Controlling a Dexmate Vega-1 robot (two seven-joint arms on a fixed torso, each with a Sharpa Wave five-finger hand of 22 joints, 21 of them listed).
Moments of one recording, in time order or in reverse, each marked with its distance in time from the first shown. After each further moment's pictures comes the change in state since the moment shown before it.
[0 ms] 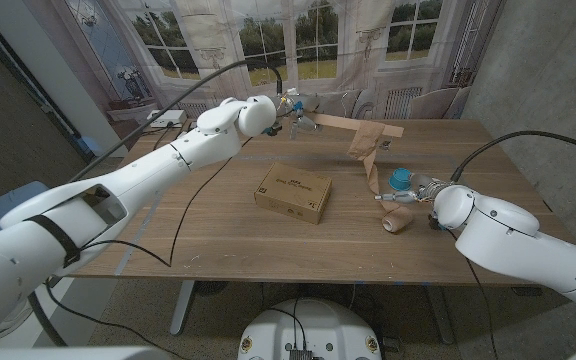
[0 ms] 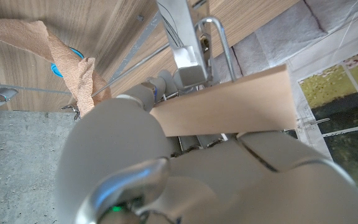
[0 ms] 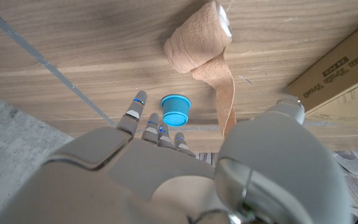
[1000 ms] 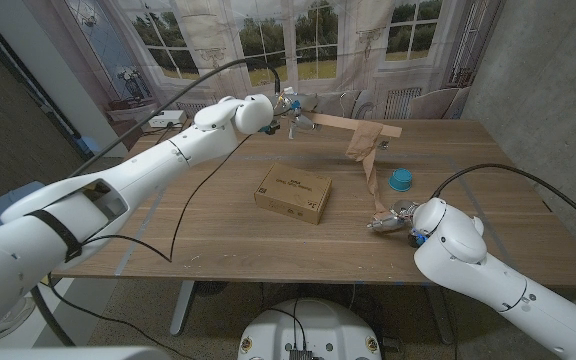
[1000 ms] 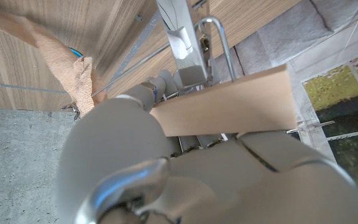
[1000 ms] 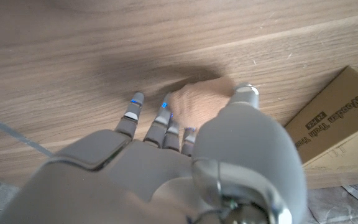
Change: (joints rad) left arm -0.025 -0.006 0.005 0.070 -0.030 -0.074 0.013; left_hand 0.000 0.000 0.000 0.000 0.000 -0.002 0.002 -0.003 0.000 0.000 0.000 0.000 0.000 0.000 0.000 0.000 0.000 0.000 0.000 0.000 0.000; right arm -0.048 0.283 -0.092 0.192 -0.540 0.012 0.560; right_hand 0.361 0.226 0.031 -0.118 0.014 0.524 -0.127 0.162 0.035 0.497 -0.170 0.264 -0.018 0.623 -0.181 0.332 0.028 0.079 0.007 0.066 -0.002
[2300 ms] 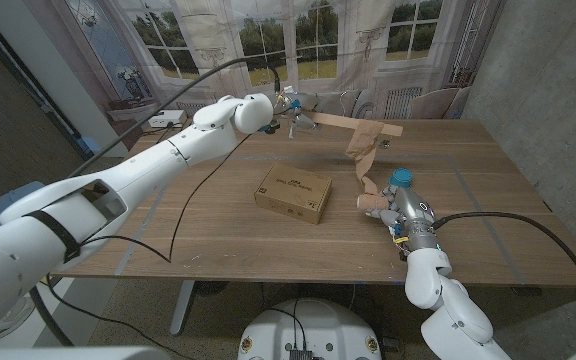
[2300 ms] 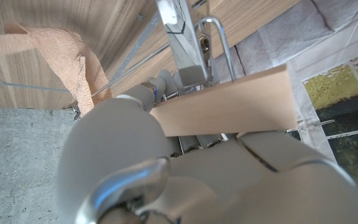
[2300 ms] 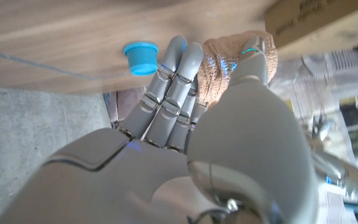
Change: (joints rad) left arm 0.008 0.006 -0.006 -0.024 0.000 0.013 -0.003; left_hand 0.000 0.000 0.004 -0.004 0.000 -0.002 0.002 -0.007 0.004 0.000 0.000 0.000 0.000 0.000 0.000 0.000 0.000 0.000 0.000 0.000 -0.004; right arm -0.496 0.333 0.353 0.161 -0.081 0.944 -1.073; right_hand 0.134 -0.134 0.084 -0.074 -0.167 0.282 0.051 0.212 0.091 0.442 -0.021 0.387 0.266 0.488 -0.147 0.300 0.470 0.713 -0.338 0.483 0.215
